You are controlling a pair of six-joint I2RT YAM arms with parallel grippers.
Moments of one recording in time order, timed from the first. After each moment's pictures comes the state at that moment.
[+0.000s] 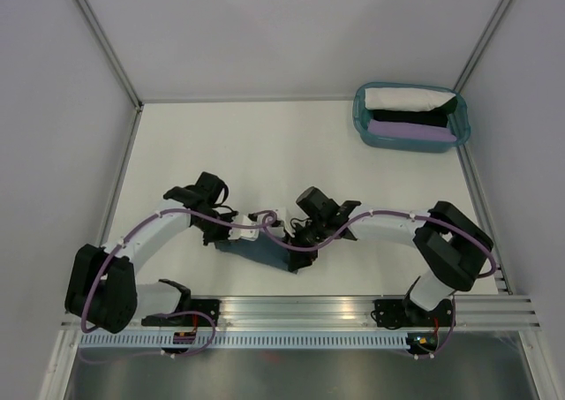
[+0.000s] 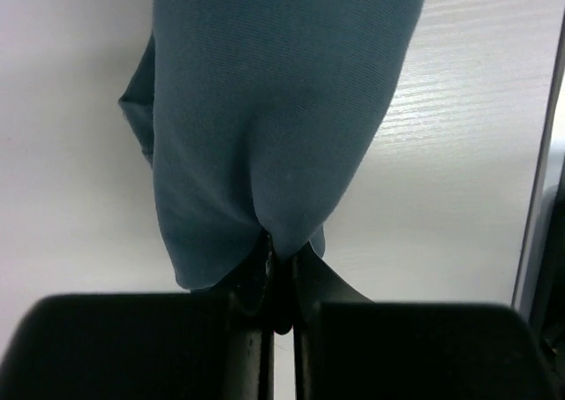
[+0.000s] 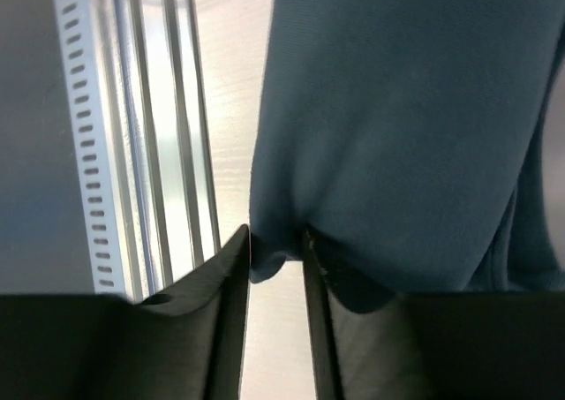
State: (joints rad) left arm -0.39 1.27 0.77 -0.88 0.43 1.28; right arm 0.88 1.62 0.85 -0.25 -0.73 -0.19
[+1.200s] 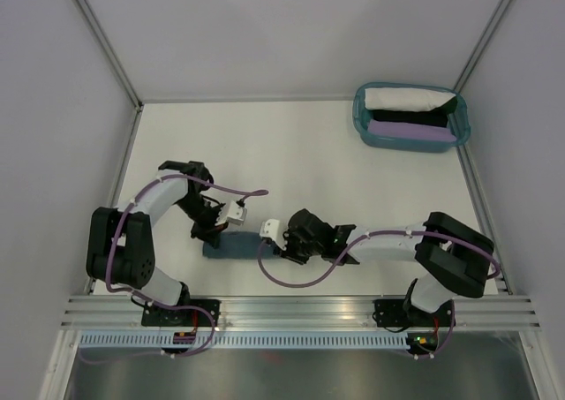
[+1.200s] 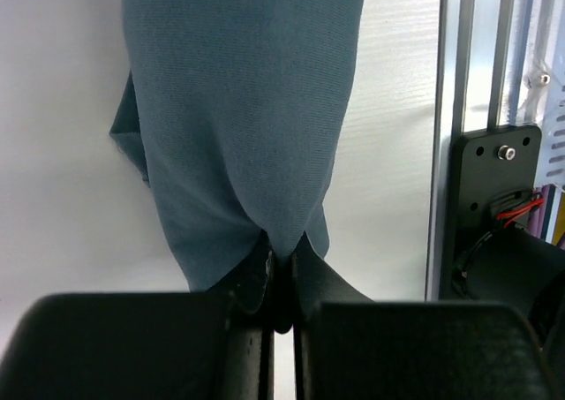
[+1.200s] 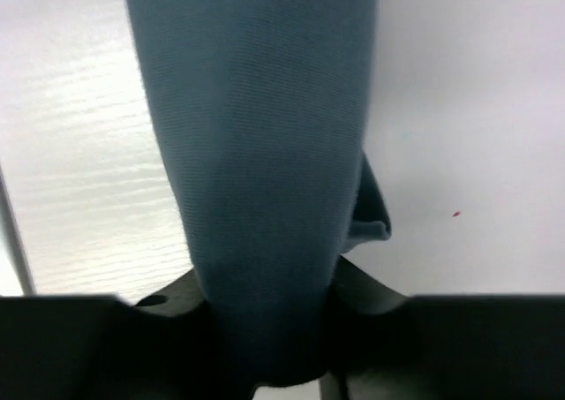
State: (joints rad) left arm -0.18 1.53 0.98 -1.26 0.54 1.49; right arm 1.09 1.59 0.71 0.10 -0.10 -0.32
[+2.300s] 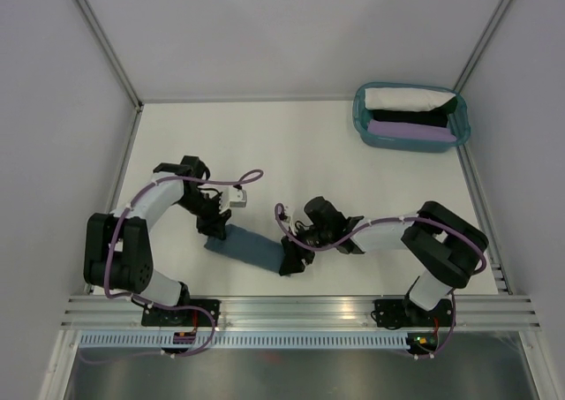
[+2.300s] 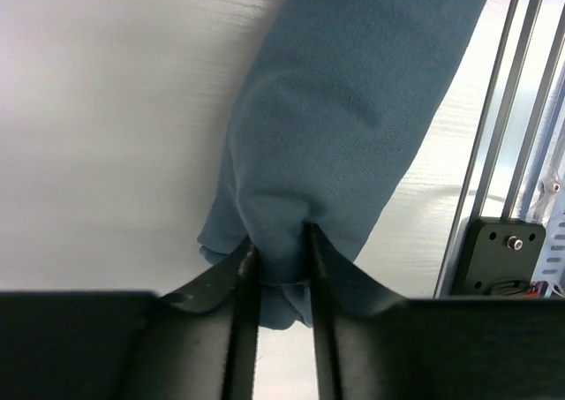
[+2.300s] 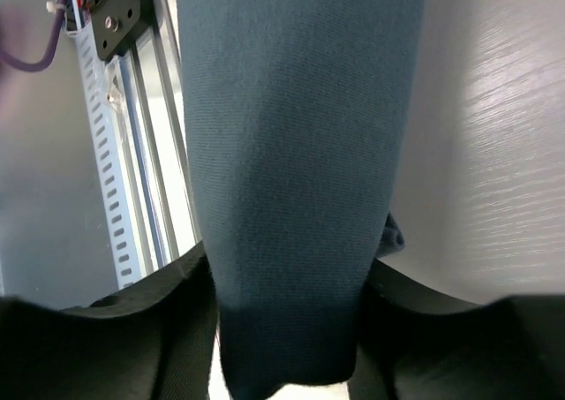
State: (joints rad) left arm -0.15 1.49 0.96 -1.09 0.64 1.23; right arm 0.88 1.65 0.62 0.27 -0.71 0.24
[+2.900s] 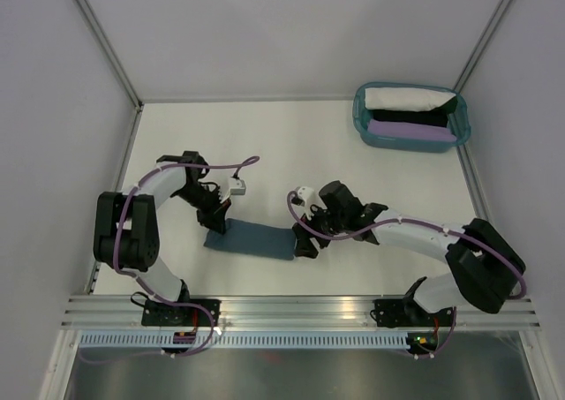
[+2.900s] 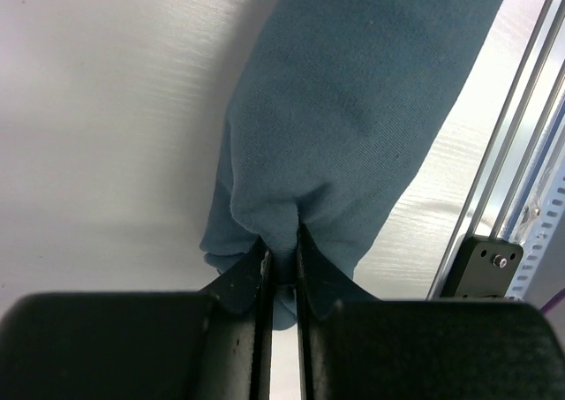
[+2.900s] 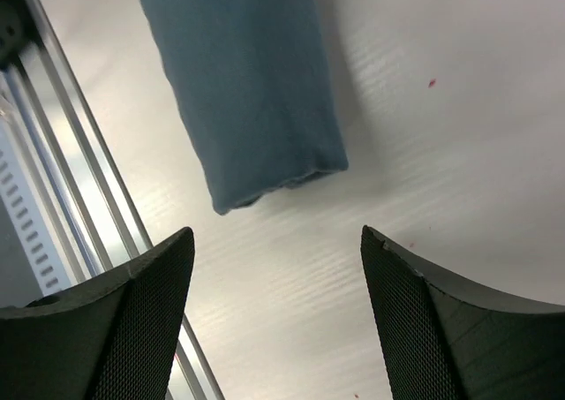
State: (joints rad) left arm -0.11 1.65 1.04 -1.07 0.64 1.11; right arm 0.79 1.45 0.73 -0.16 -0.46 0.04
